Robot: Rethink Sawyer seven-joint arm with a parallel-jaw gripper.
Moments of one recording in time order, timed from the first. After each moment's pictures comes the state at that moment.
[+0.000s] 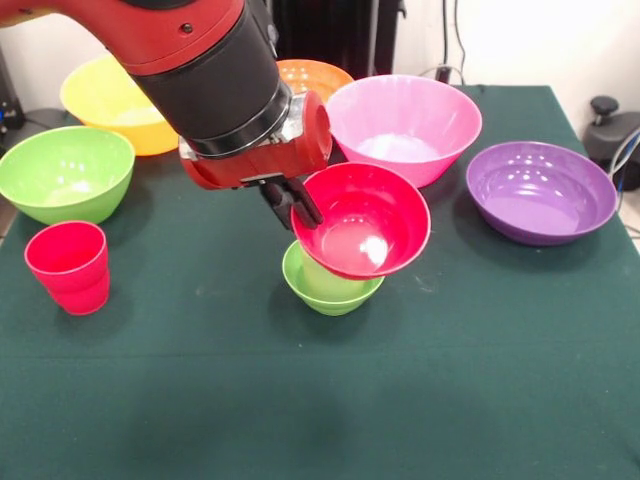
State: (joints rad) arm -0.60 -0.38 0.51 1.05 -0.13 1.19 1.68
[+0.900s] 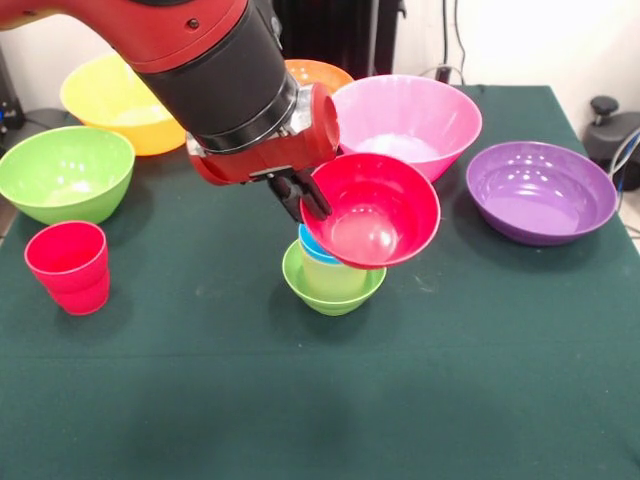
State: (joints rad) arm -0.62 -0.37 0.56 1.05 -0.16 1.24 1.67
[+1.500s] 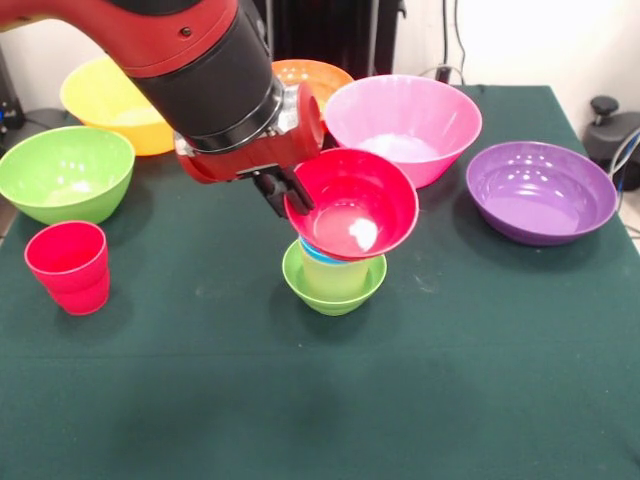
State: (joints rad) arm -0.64 -0.37 0.58 1.06 -0.22 1.26 1.64
